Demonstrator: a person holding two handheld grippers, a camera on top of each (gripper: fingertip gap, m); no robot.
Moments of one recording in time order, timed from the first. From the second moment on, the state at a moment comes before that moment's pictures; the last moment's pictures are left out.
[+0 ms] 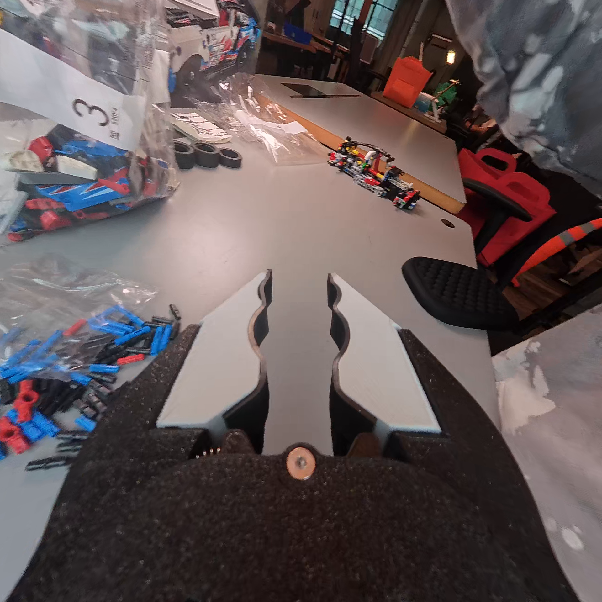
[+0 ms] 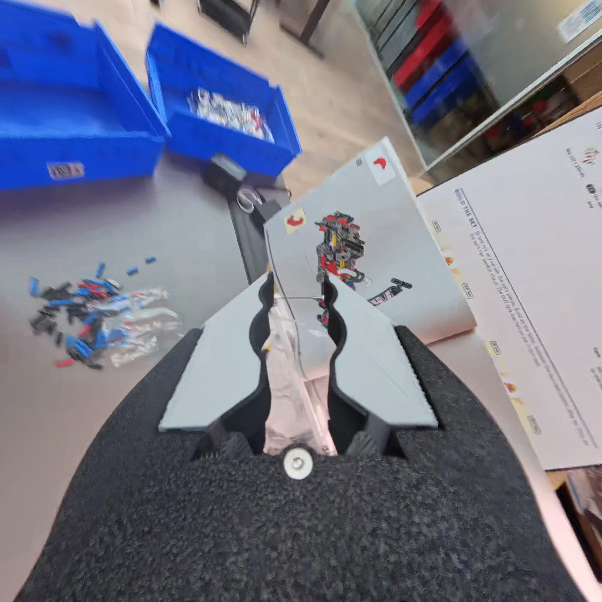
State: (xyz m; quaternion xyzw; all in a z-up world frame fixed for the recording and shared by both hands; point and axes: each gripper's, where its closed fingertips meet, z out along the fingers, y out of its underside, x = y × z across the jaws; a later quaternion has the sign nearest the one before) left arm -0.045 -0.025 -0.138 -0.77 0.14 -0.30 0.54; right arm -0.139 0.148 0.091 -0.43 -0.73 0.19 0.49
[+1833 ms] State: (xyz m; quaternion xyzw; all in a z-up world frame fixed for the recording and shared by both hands) left arm -0.026 -0.026 -0.102 -0.79 0.34 -0.22 0.46; right arm 0.040 -0.011 -0.118 -0.41 -0.62 0.52 0.42
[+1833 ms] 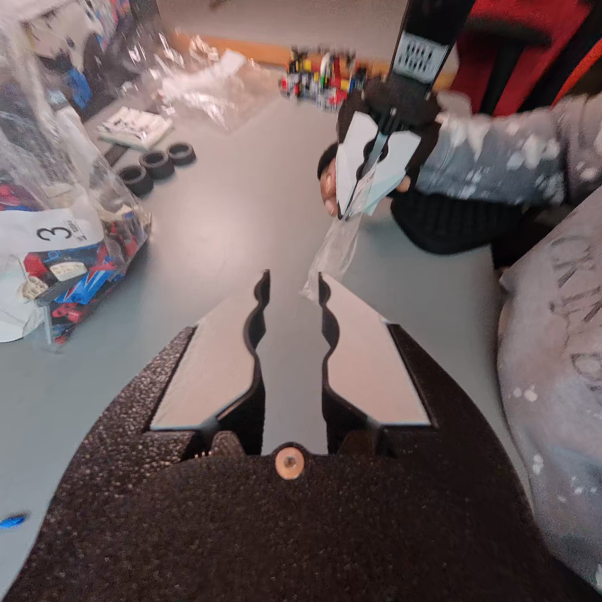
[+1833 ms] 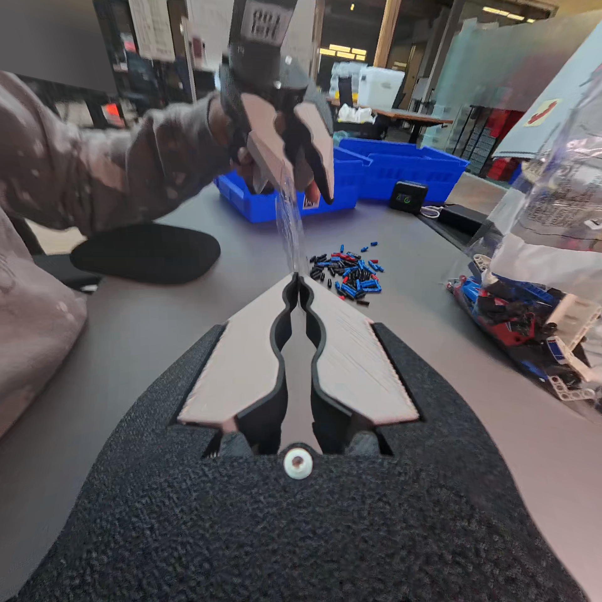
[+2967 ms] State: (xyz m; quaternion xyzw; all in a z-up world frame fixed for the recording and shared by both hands) left arm 0.001 -0.032 -0.109 -0.71 0.25 -0.39 0.53; right arm 0.046 0.014 -0.095 -0.46 -0.48 0.67 0.34
